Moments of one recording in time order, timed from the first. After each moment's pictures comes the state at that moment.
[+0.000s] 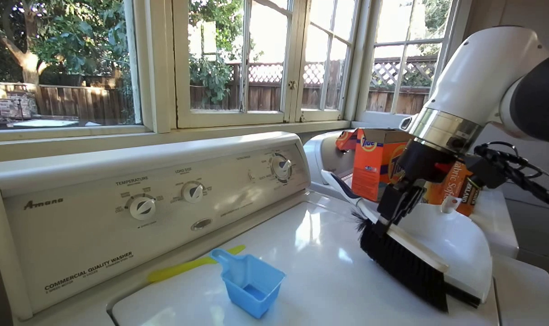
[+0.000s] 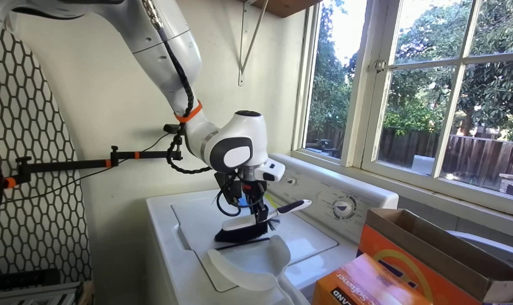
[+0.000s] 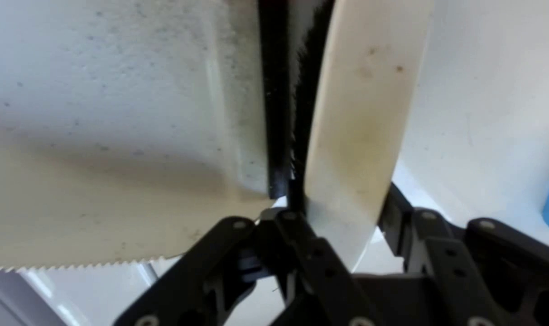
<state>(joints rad) 0.28 0.22 0.19 -2.29 0.08 2.80 0.26</state>
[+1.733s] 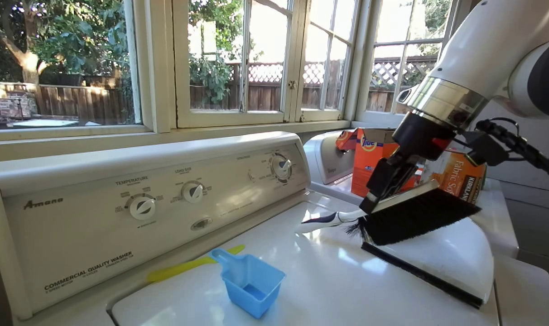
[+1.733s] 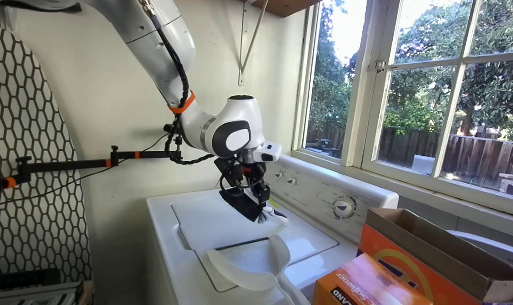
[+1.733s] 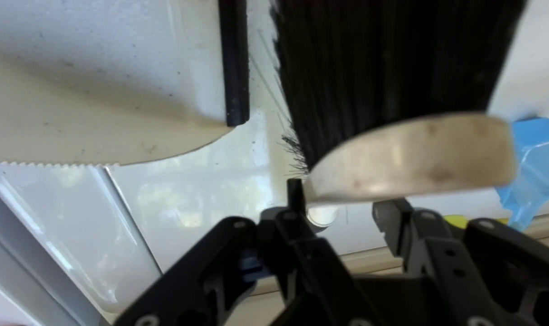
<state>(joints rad) 0.30 0.18 0.21 -2.26 -0.02 2.82 0.34</state>
